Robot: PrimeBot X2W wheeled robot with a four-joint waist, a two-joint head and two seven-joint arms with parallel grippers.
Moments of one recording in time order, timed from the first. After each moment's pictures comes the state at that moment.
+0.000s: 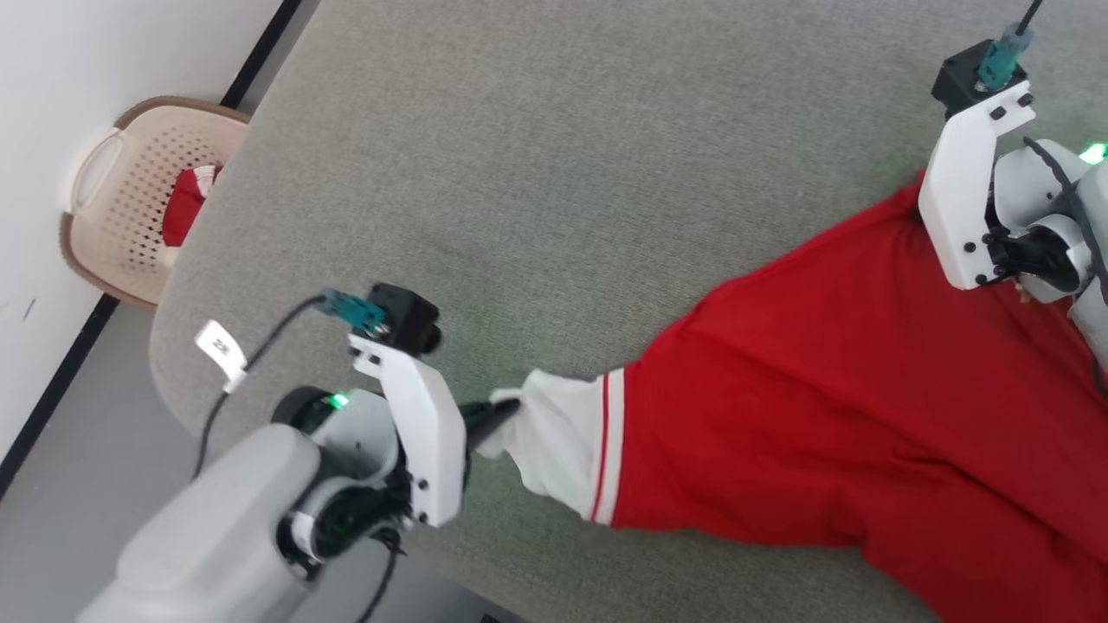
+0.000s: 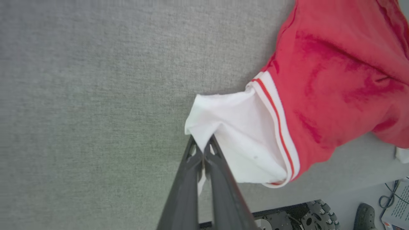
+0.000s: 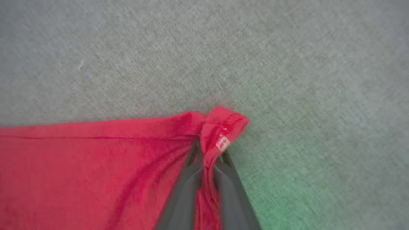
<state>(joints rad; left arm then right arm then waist) -0.57 0.51 -0.79 0.13 -1.08 0.03 0.53 -1.03 -0.53 0.72 0.71 0.69 0.13 0.83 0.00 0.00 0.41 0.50</state>
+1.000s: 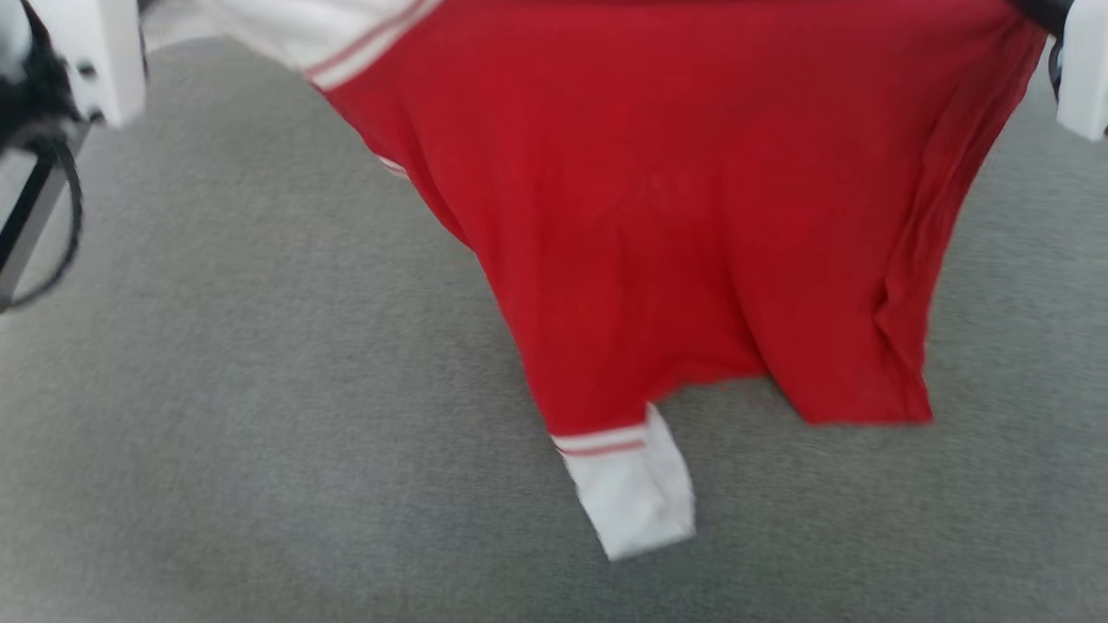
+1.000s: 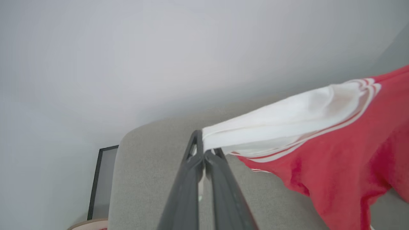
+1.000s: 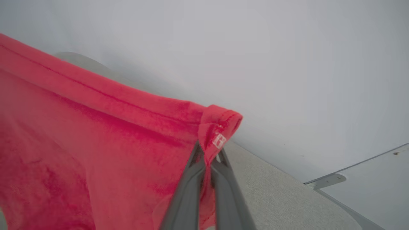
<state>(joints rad) -1.17 0.76 -0.64 0.26 -0.93 0.04 0.73 -1.08 -0.64 0.47 0.33 0.74 0.13 0.72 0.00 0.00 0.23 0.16</state>
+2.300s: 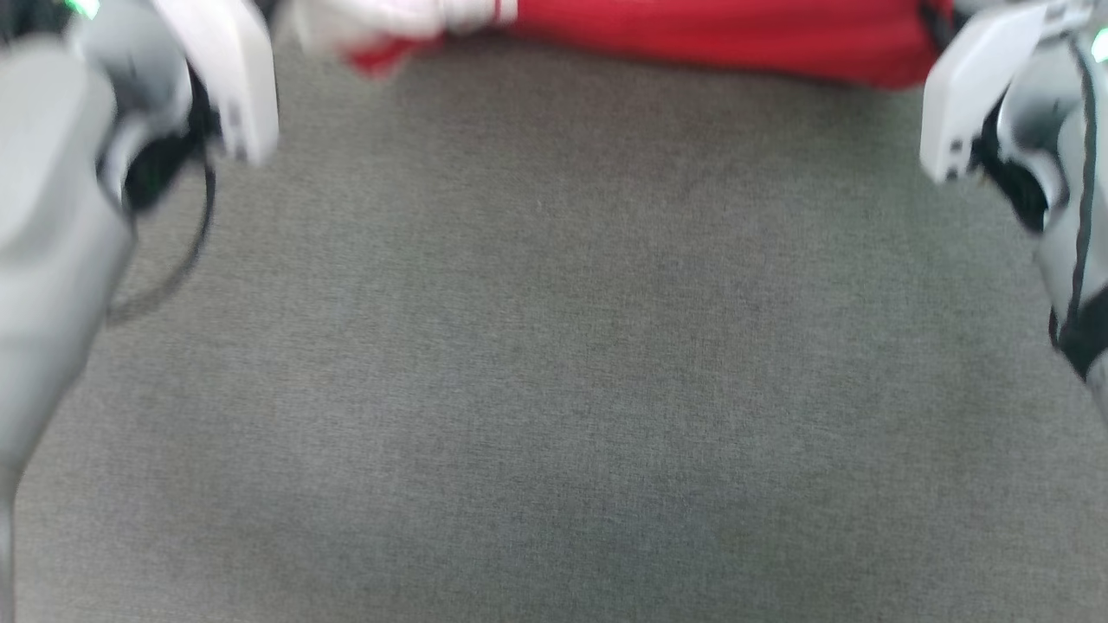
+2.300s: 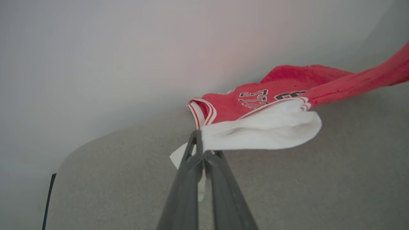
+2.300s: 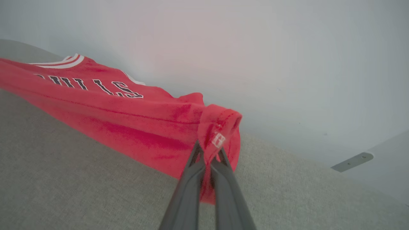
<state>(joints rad) -1.28 0.53 -0.86 0.73 -0.91 -0.13 0.19 -1.14 -0.33 0.38 0.92 0.34 0.13 0.17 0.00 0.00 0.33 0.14</state>
